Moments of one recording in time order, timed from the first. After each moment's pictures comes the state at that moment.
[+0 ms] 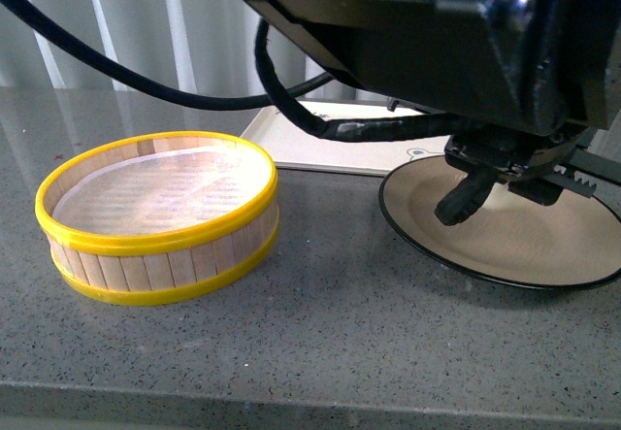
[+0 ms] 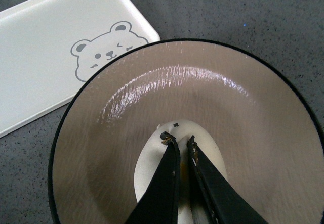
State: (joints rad) left arm -0.80 2.11 1.57 0.10 -0.25 0.09; right arm 0.00 0.00 0.01 0.00 0.00 0.00
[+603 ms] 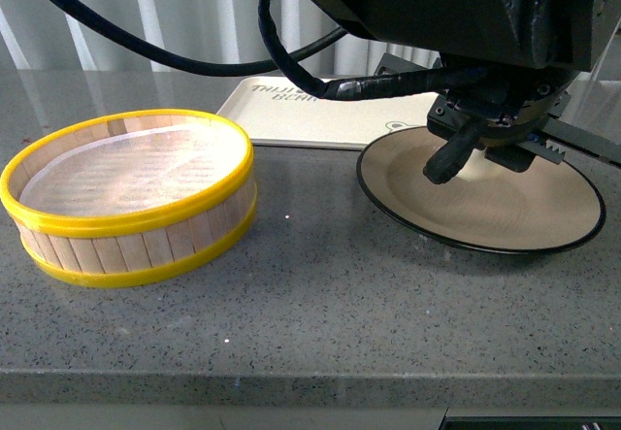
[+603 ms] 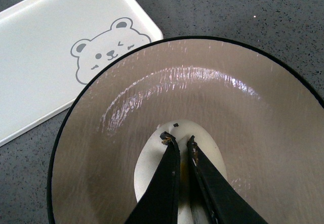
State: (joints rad) left arm -0.81 2.18 1.69 0.01 -0.27 0.12; right arm 0.00 0.00 0.01 0.00 0.00 0.00
